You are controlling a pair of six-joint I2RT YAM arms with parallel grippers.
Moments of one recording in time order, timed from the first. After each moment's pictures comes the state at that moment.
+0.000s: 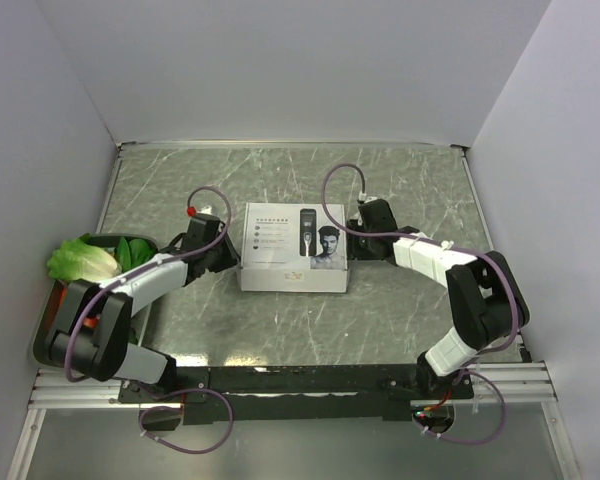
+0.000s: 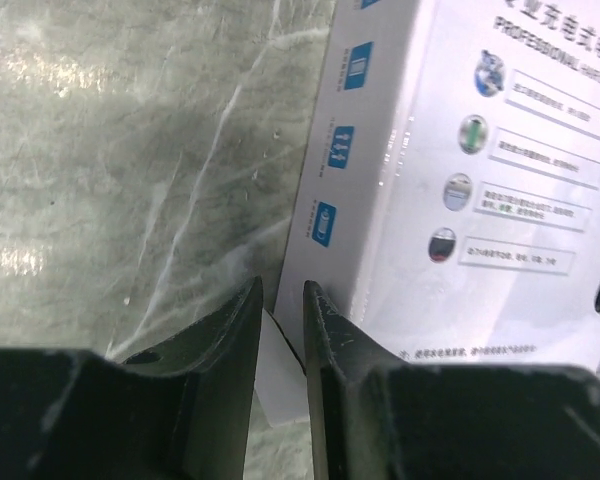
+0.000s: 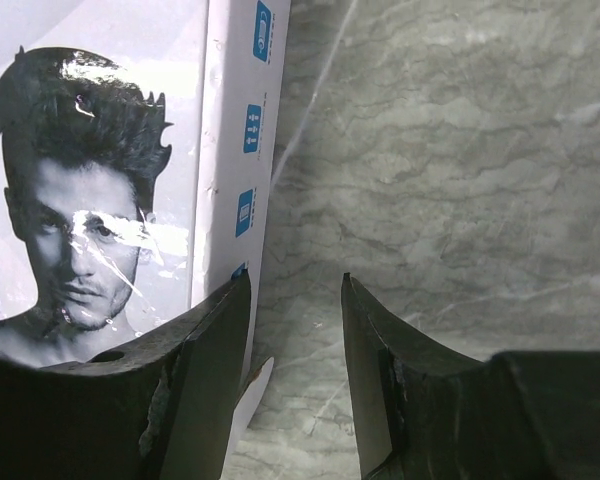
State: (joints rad) left arm -0.37 1.42 0.70 -0.09 0.01 -0.69; right arm 0.40 1.57 0.86 -0.20 0.02 0.36
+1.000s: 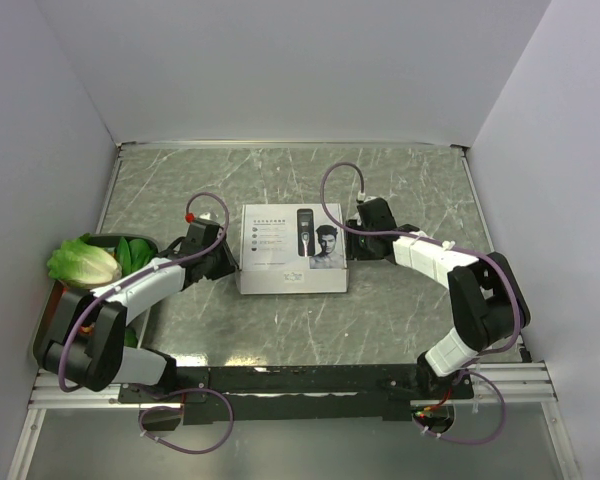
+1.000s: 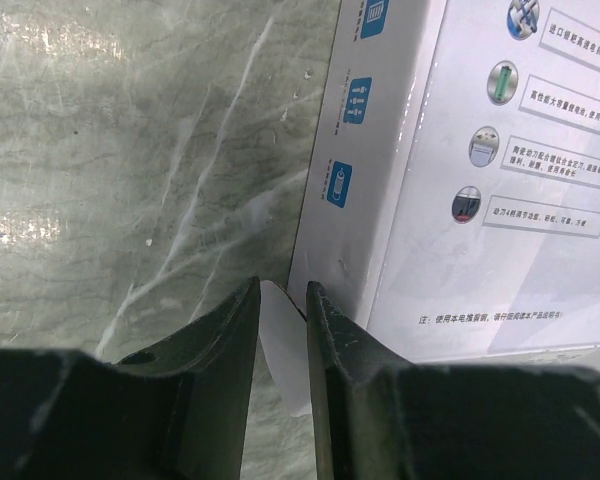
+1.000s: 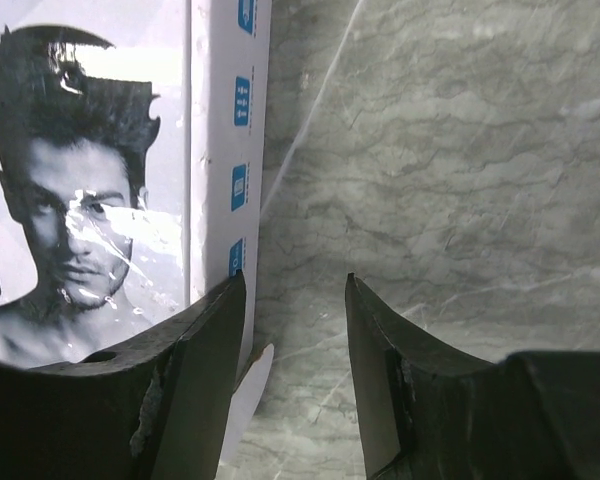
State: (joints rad) left arm -0.38 1.35 0.67 -0.19 0.00 -0.70; right arm 0.41 1.57 0.89 -0.26 0.03 0.35
